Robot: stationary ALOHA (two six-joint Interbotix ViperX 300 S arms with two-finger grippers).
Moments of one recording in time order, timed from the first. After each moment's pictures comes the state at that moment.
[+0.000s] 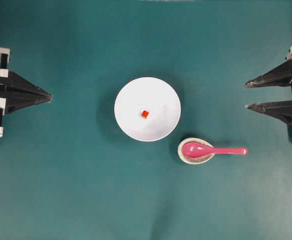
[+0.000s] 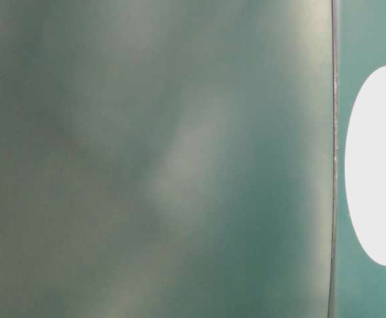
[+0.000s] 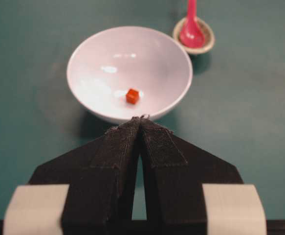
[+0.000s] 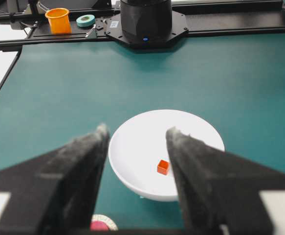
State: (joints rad) left arm 0.02 -0.96 1.16 0.01 -0.01 -0.01; right arm 0.00 -0.97 1.16 0.07 -0.14 0.01
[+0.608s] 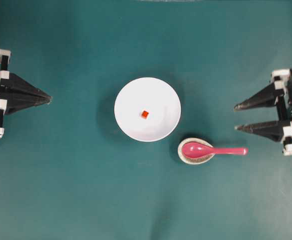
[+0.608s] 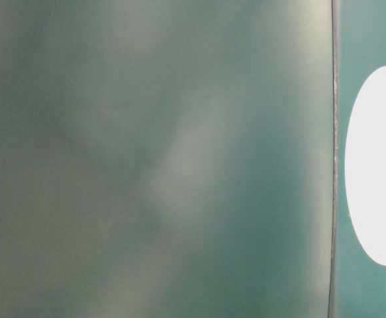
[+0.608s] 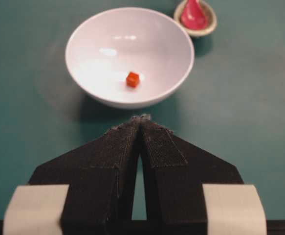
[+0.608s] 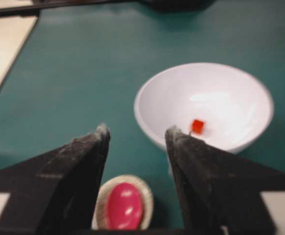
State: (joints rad) left arm 0.02 -0.96 1.16 0.01 0.04 0.00; right arm 0.15 -0.77 1.32 0.18 -0.46 0.01
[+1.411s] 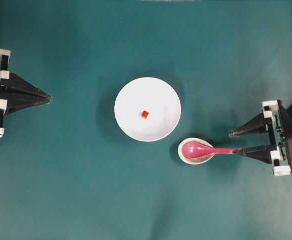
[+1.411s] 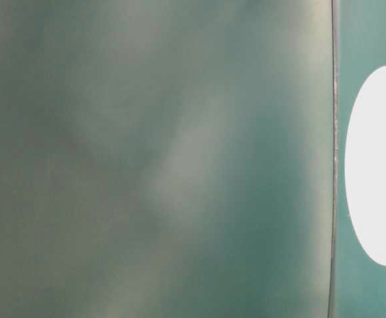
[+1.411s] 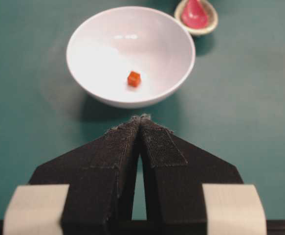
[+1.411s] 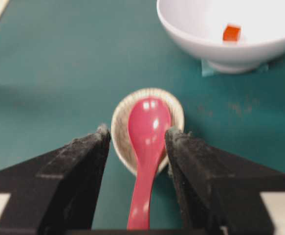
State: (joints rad) left arm 0.02 -0.96 1.16 0.01 0.04 0.01; right arm 0.53 -0.28 1.43 0.56 -0.98 0.01
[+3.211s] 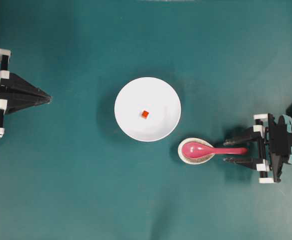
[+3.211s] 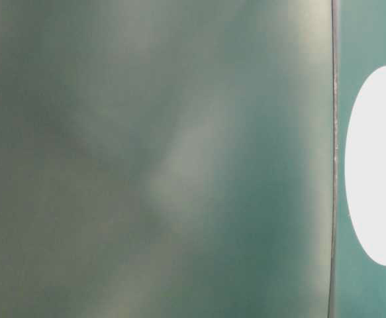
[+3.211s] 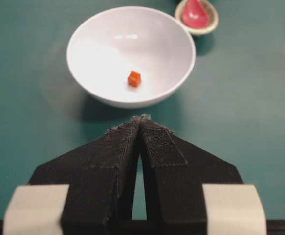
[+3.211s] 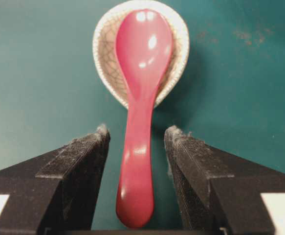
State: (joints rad) left arm 0.02 -0.96 1.16 0.01 0.04 0.01; right arm 0.65 0.10 1.38 0.67 -1.13 0.01
